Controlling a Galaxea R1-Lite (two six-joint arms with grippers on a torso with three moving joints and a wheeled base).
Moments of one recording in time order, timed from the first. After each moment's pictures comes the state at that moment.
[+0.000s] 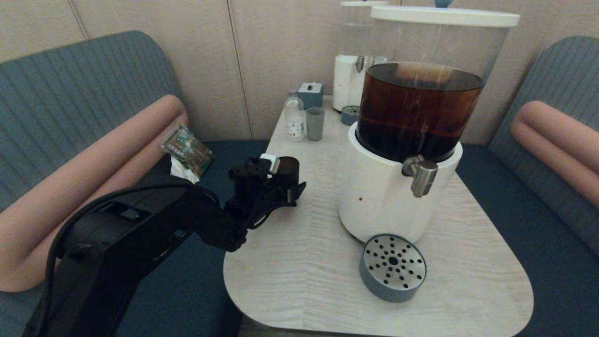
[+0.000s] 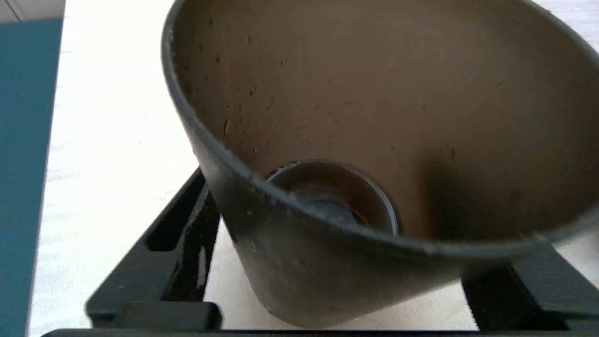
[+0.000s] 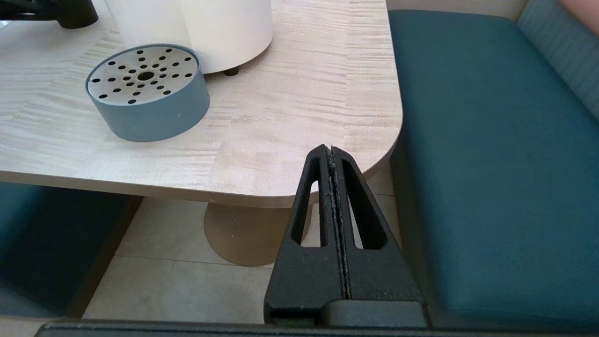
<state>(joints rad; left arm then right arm) -0.37 2.48 -1.42 -0.97 -0.09 -0.04 0.00 0.00 0.00 0.01 0.00 0.04</state>
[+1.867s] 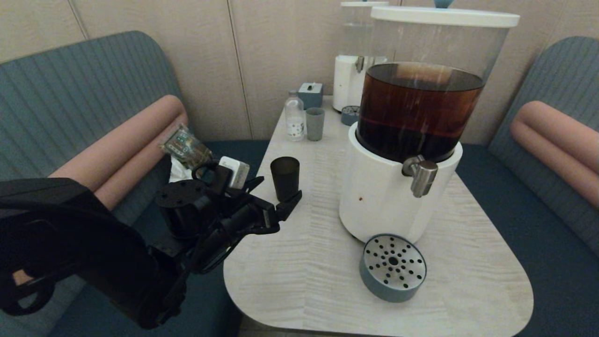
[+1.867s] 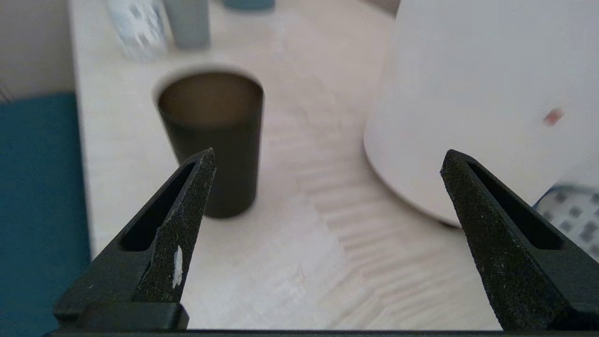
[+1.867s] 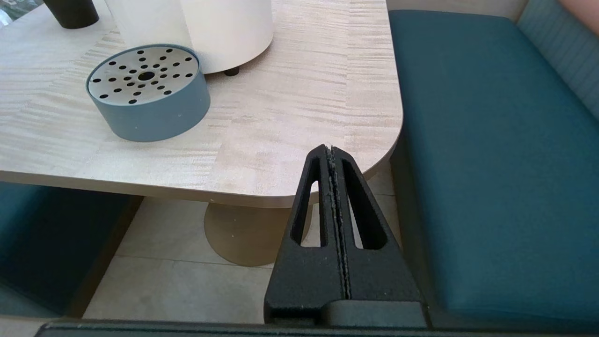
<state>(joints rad) -0.45 2.01 -0.64 -1.45 -0.14 -0.02 0.00 0.00 0.00 0.01 0.00 0.04</state>
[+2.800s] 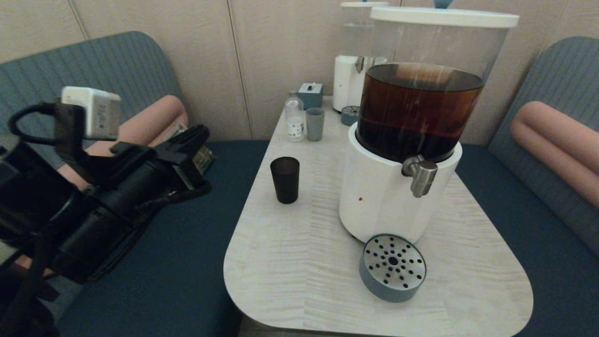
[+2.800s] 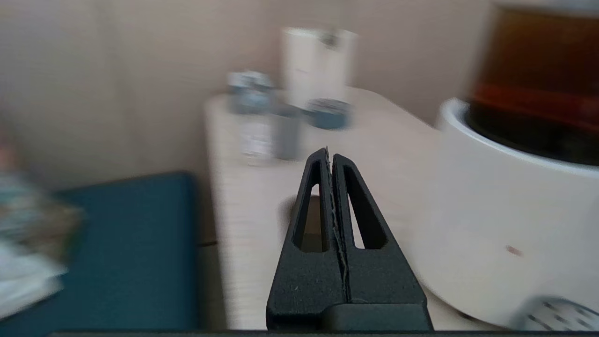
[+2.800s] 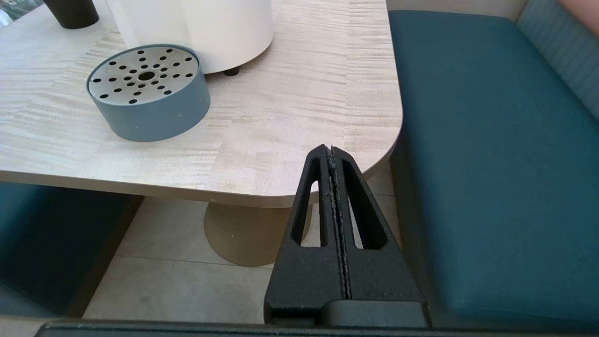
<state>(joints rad) -0.38 1.49 -0.52 -1.27 0.05 0.01 0.00 0.00 0.00 0.01 0.00 0.04</state>
